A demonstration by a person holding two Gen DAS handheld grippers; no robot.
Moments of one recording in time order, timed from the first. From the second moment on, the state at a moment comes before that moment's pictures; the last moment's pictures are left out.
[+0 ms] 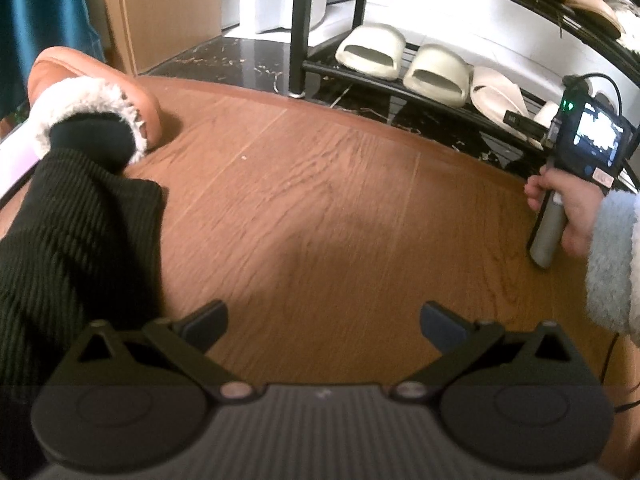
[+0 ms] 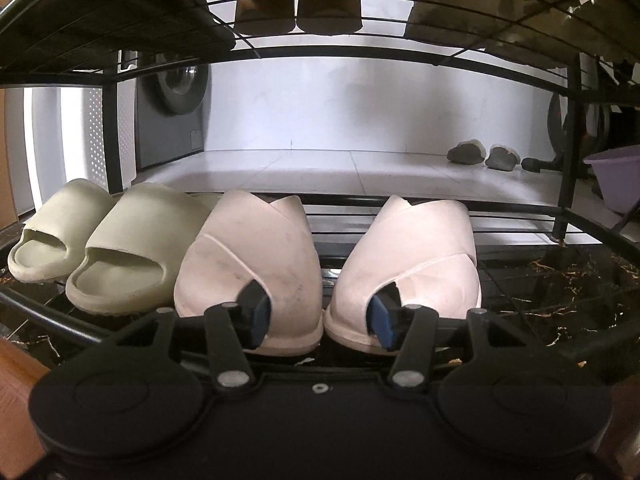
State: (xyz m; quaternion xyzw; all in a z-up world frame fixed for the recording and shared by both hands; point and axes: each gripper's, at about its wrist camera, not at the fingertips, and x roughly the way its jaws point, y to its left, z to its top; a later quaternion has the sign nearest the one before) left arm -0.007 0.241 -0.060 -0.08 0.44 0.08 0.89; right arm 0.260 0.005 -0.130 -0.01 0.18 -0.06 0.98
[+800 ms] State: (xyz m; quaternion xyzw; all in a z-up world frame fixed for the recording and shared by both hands) left arm -0.012 0.241 -0.055 -0.09 0.43 0.07 0.90; right arm 0.258 0.003 -0.125 -0.02 0.20 -0.08 0.98
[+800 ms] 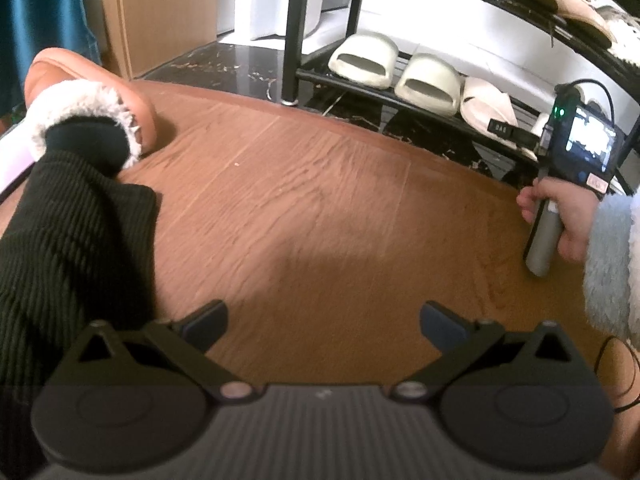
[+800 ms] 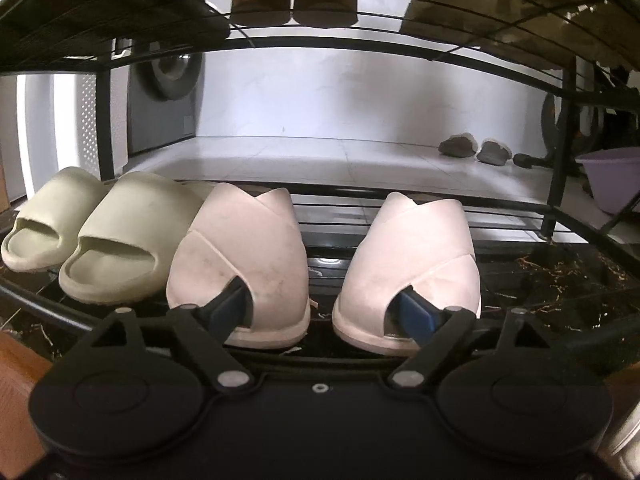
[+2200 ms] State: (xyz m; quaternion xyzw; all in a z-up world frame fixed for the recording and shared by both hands) left arm -0.011 0.238 -0.057 -0.09 0.43 0.06 0.90; right arm 0.265 -0.061 -0.070 -0.02 0.19 -0.14 0.97
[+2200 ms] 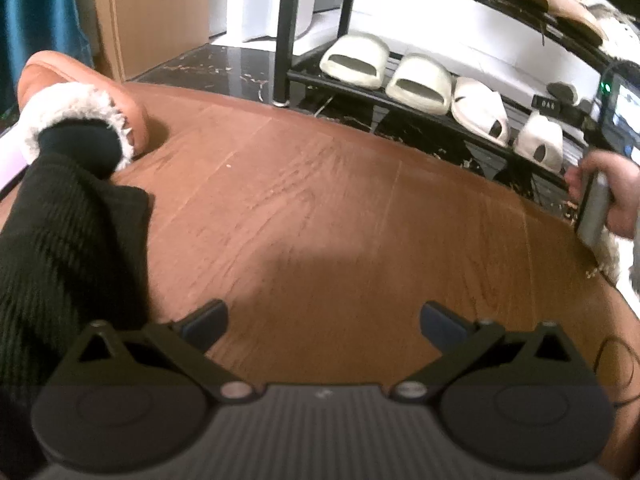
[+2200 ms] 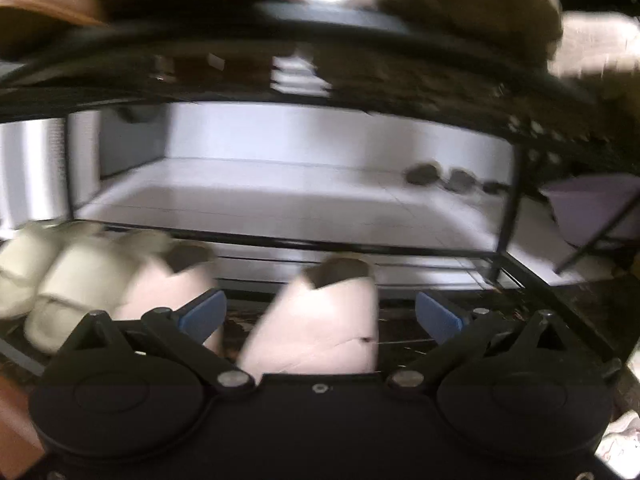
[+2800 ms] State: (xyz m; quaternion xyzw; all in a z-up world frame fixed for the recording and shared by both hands) left arm -0.006 0.241 -0.064 -0.10 0.45 0.06 0.89; right arm 0.317 -0.064 -0.111 0.00 0.27 -0.13 0.95
